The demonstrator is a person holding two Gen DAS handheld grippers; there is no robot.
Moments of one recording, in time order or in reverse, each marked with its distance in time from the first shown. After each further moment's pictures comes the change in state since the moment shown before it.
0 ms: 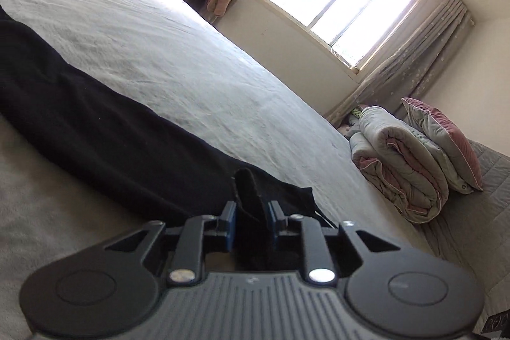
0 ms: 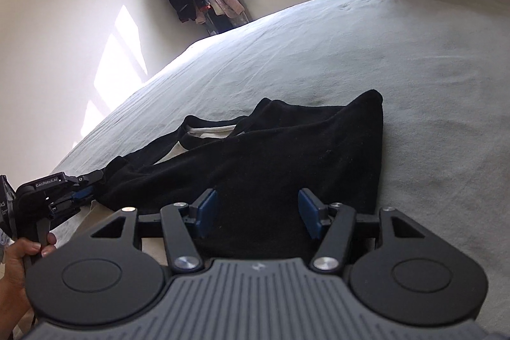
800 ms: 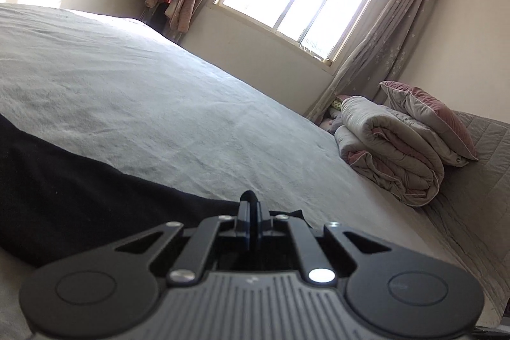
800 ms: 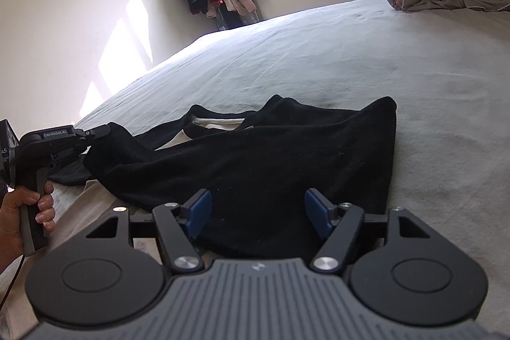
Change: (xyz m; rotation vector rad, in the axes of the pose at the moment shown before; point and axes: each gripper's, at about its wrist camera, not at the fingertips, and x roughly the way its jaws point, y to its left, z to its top) left arm 0.026 -0.024 0.020 0.219 -0.055 -0.011; right arm 0.004 0.011 -0.007 -0.098 0.002 -0.011
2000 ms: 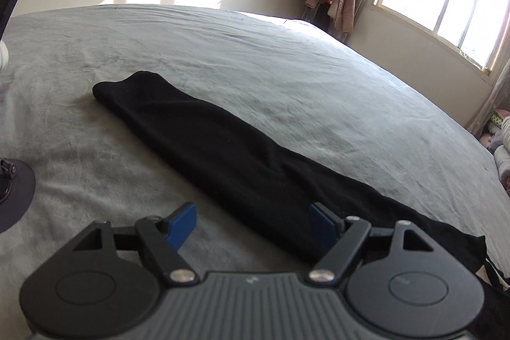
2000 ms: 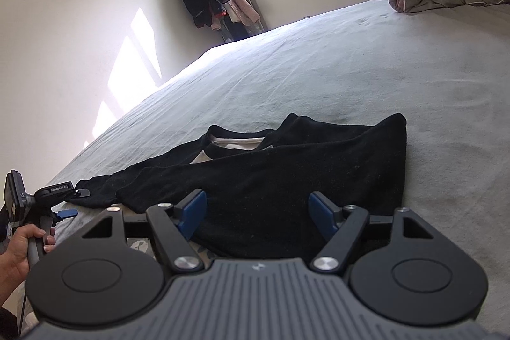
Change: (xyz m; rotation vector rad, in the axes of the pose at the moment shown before) left arm -0.072 0.108 0.034 -0.128 0.031 0.635; right arm -0.015 0.007 0.013 0.060 -0.037 0.045
